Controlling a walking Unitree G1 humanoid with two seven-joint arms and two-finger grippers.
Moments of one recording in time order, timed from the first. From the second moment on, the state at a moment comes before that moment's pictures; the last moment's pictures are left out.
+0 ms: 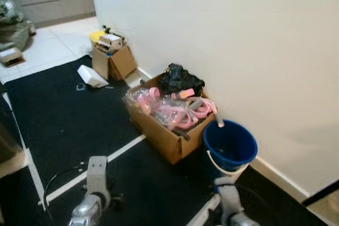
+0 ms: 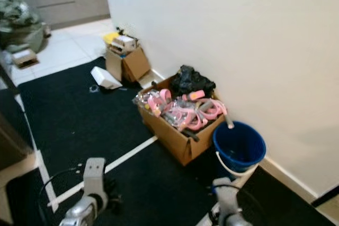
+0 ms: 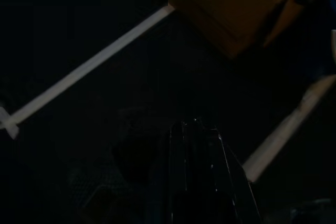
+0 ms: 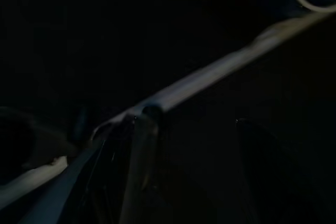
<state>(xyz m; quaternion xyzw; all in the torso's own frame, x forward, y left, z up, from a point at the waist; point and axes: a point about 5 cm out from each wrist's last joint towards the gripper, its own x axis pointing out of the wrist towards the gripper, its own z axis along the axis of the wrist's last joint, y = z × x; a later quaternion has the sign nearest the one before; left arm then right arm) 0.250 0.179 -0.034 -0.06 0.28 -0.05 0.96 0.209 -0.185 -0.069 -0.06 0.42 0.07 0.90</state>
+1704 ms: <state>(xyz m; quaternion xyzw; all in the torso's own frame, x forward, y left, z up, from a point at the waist) 0.257 0.182 -0.028 -0.04 0.26 0.00 0.97 0.209 -0.182 -0.069 -0.07 0.43 0.12 0.89</state>
